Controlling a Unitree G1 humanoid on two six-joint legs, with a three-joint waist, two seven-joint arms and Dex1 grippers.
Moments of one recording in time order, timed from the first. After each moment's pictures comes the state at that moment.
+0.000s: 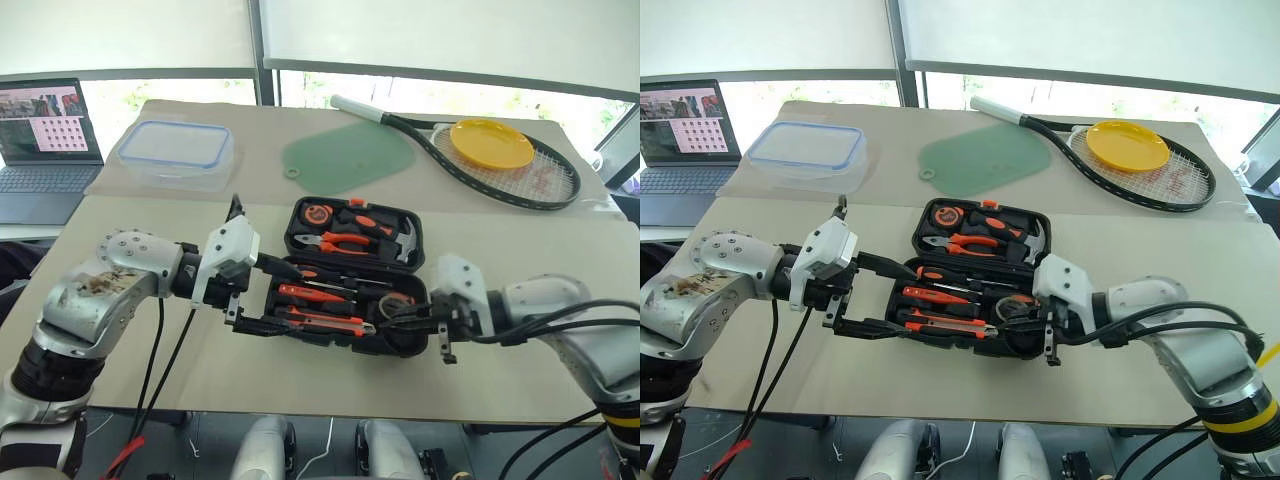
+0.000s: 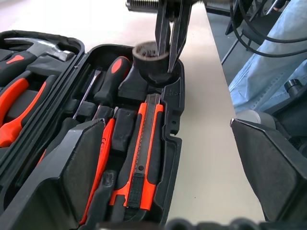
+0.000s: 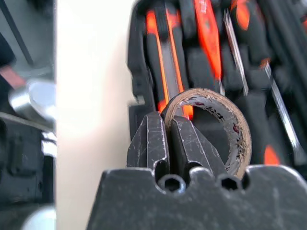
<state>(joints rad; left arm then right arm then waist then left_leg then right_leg) -0.51 0.87 -0.10 -0.38 -0.57 0.68 -1.27 -0.30 -0.93 0.18 -0.50 0.43 0.71 1.04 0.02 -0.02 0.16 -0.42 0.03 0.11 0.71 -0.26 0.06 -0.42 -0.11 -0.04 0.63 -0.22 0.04</state>
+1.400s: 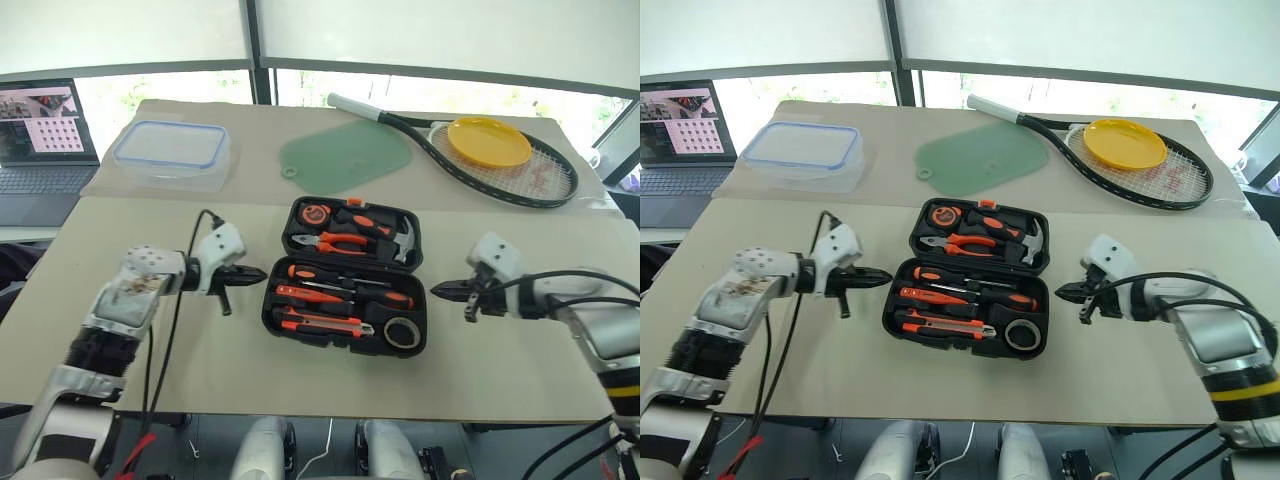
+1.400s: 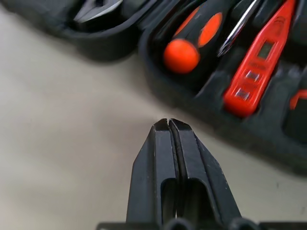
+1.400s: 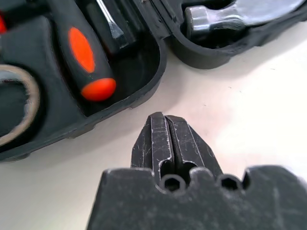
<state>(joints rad) -0.55 0.70 -0.21 0.16 -0.20 0.39 -1.12 -0.38 -0.89 0.13 -0.06 0.27 0.58 0.99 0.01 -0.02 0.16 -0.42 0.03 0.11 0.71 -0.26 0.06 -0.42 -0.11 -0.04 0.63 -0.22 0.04</state>
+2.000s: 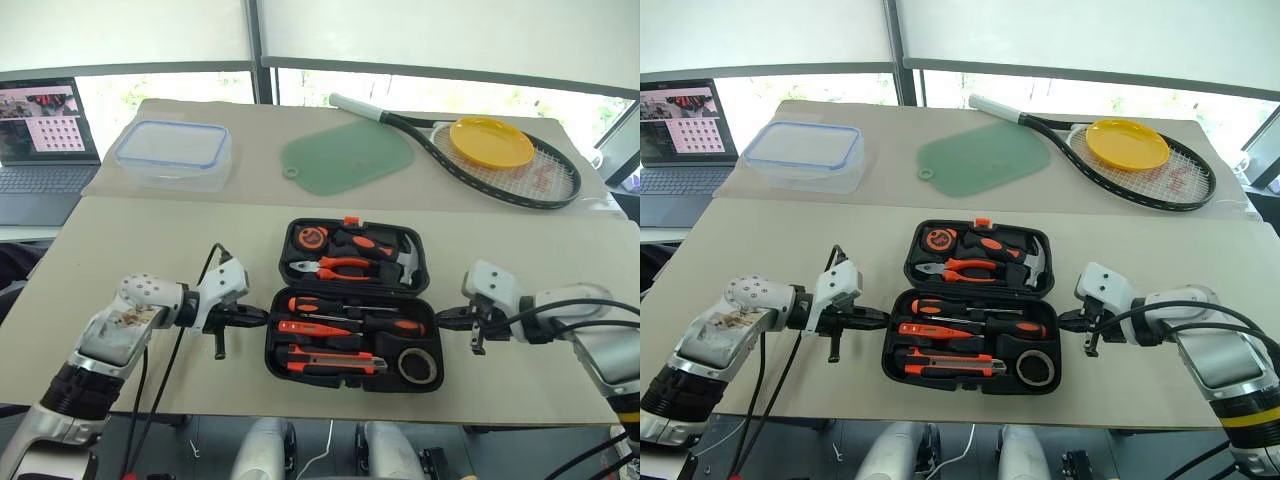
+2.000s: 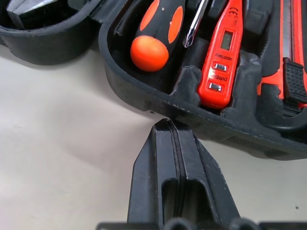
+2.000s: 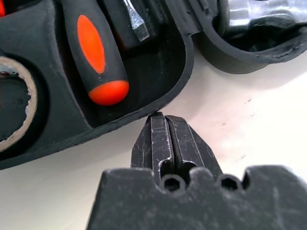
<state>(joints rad) -0.30 0.79 -0.17 -0.15 -0.28 0.53 -1.21 -0.19 -0.96 0.07 -0.22 0.26 0.55 1.11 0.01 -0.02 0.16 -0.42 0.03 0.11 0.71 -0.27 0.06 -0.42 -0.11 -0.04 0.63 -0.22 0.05</state>
